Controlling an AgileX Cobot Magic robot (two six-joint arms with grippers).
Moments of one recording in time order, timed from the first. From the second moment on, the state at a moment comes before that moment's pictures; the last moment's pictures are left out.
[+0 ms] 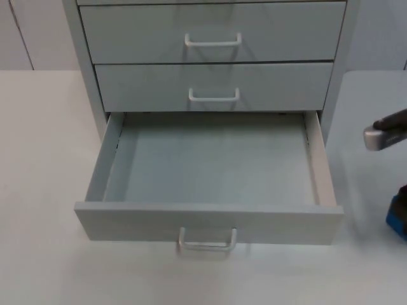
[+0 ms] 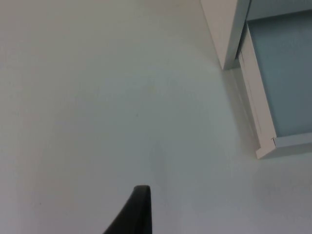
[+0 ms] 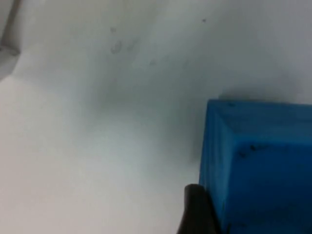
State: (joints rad) right arm 0.28 1.88 -0.98 -0.12 0.69 -0.13; left arm -0.11 0.65 -0.59 -0.01 0.78 0.05
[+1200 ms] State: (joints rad) right arm 0.54 1.44 -1.00 -0.10 0.73 0.29; left arm -0.11 0.65 -0.59 -0.01 0.78 0.05
